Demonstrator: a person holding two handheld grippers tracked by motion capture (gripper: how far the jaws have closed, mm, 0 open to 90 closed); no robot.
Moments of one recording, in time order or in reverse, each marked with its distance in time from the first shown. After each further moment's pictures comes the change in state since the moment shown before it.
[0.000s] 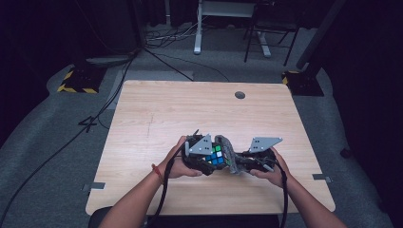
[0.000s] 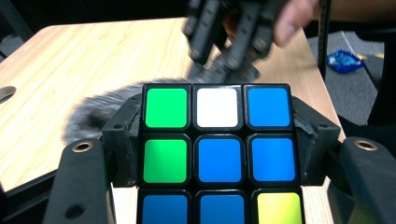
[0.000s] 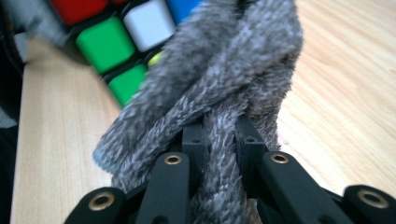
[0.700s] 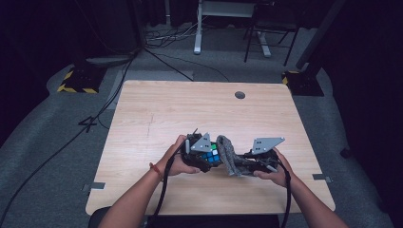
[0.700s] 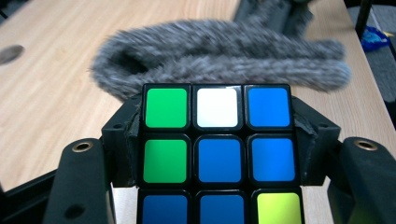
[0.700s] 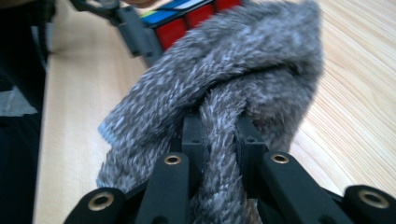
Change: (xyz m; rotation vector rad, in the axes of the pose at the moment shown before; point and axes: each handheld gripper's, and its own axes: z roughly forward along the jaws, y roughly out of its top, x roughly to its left) left arm 0.011 -0.017 0.015 0.134 0.008 -0.027; right arm -0.004 0.000 -0.010 0.014 0.034 -0.019
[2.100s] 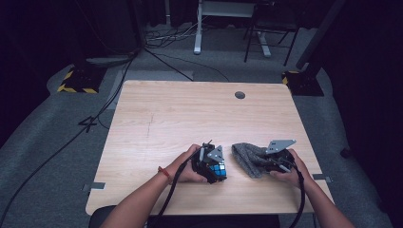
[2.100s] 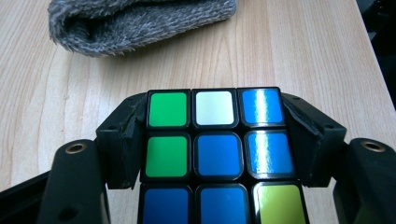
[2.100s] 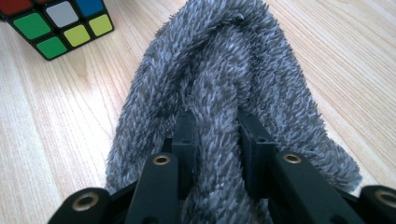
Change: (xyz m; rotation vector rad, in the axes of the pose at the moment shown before) left arm -0.011 -0.006 0.045 0.164 -0.148 0.012; right arm -0.034 -0.063 -0.019 0.193 -0.179 0.088
